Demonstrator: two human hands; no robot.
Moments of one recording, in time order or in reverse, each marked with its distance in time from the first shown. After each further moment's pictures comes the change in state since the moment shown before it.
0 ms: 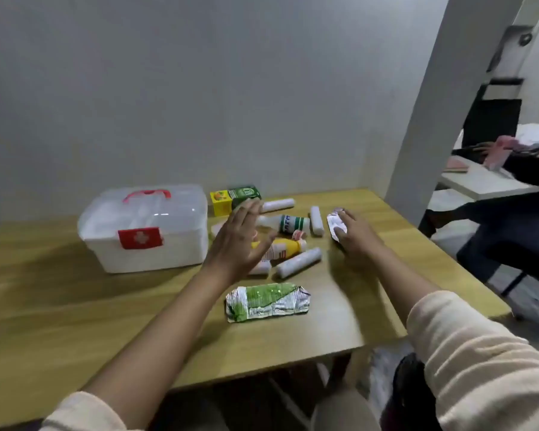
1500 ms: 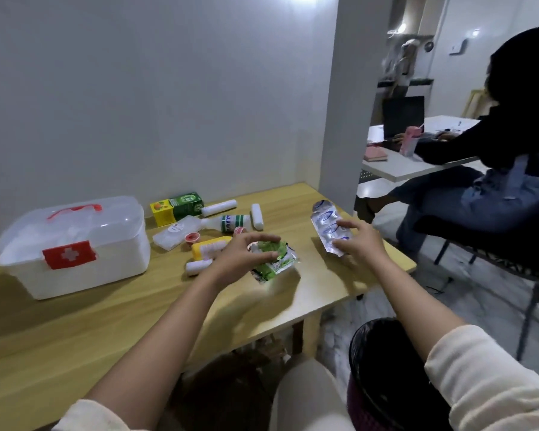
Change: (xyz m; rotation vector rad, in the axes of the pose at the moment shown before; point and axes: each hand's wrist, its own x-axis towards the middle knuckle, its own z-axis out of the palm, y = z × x) left_hand 0.005 0.090 0.042 -0.731 -0.390 -0.155; right_hand -0.109 0.073 -0.059 0.579 0.265 0.273
